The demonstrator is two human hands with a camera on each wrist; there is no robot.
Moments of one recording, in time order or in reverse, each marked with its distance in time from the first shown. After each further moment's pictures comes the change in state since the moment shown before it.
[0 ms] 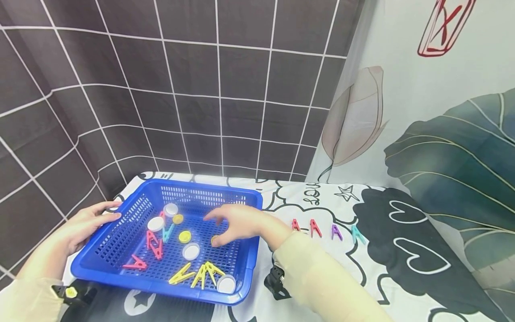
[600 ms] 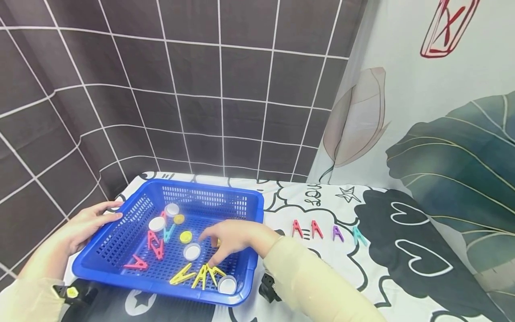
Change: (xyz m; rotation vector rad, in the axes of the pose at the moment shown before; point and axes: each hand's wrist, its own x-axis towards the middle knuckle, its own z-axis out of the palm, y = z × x) left_hand 0.000 0.000 0.000 -0.019 0.002 -0.007; right_hand 0.015 -0.008 0.024 -0.075 -0.238 -0.020
